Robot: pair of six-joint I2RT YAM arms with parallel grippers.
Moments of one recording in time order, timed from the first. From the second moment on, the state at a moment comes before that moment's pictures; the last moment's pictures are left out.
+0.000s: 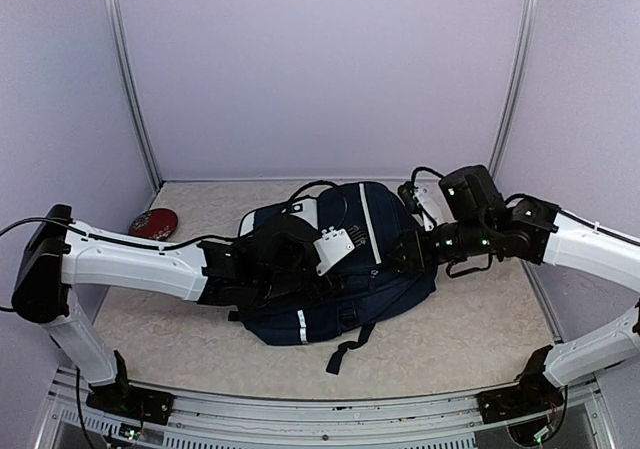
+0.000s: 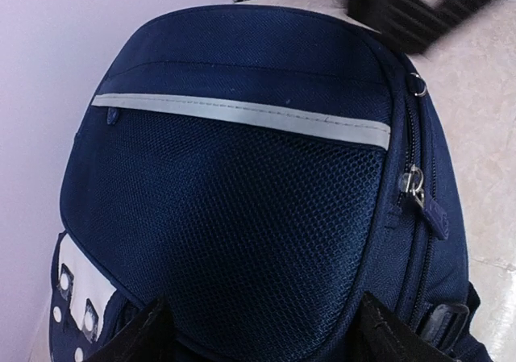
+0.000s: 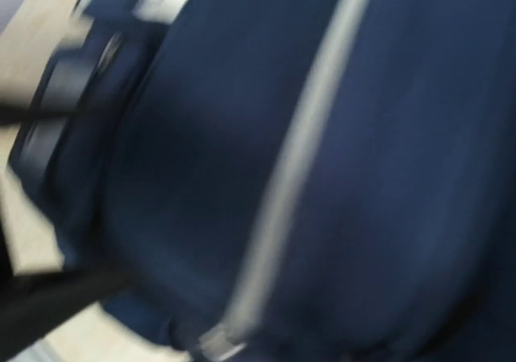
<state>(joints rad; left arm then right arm) -1.15 1.66 1.09 0.06 -0.35 0.35 0.78 1.21 1.05 -0.51 -0.10 0.40</state>
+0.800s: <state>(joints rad) -1.15 1.75 1.13 0.13 -0.38 0.39 0.97 1.37 0.90 -0.29 0.15 0.65</state>
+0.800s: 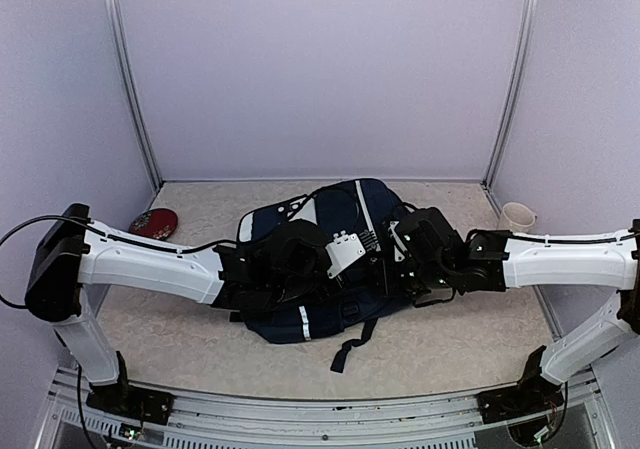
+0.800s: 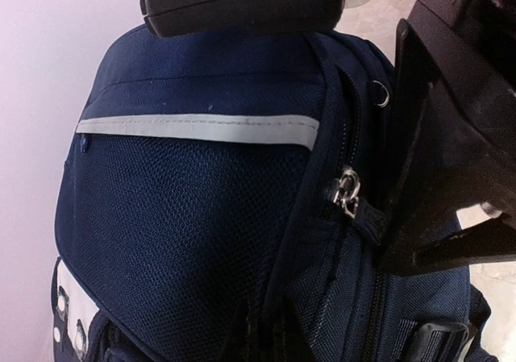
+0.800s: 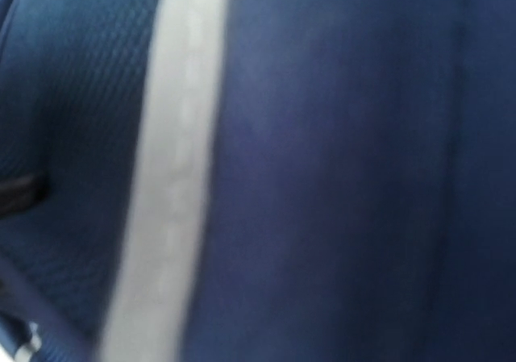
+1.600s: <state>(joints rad) -1.12 1.69 1.06 0.17 -0.34 0.37 0.84 1.29 0.89 -0.29 -0.13 0.50</state>
